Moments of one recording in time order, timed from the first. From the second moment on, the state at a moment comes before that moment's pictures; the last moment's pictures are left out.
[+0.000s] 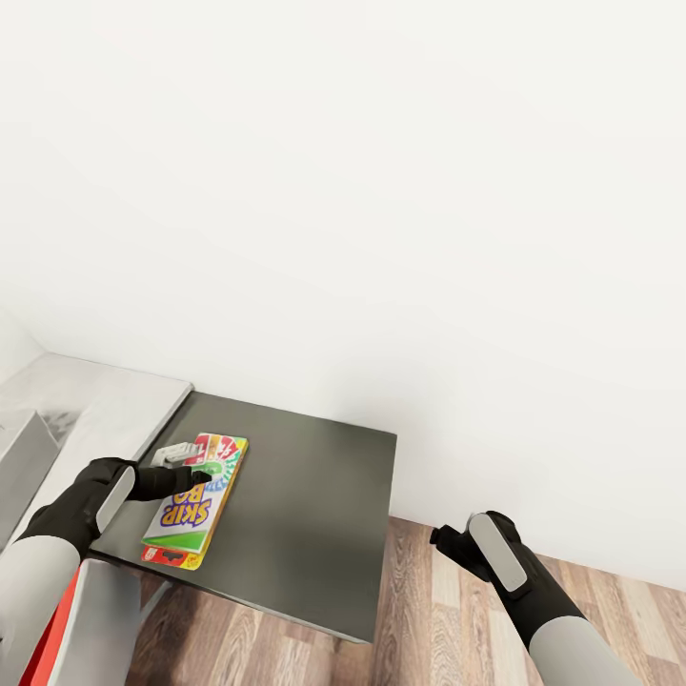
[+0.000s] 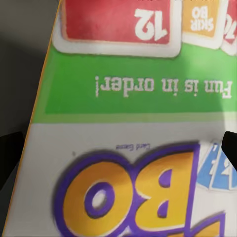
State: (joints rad) left arm -0.81 0.32 -0.03 -0.63 0.26 0.74 -0.34; right arm -0.56 -0.04 0.10 -0.85 -0.92 0.69 -0.63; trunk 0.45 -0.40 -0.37
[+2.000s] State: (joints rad) left arm -0.81 0.32 -0.03 -0.63 0.26 0.74 -0.34; right arm -0.56 -0.04 0.10 -0.85 -0.92 0.69 -0.63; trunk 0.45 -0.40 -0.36
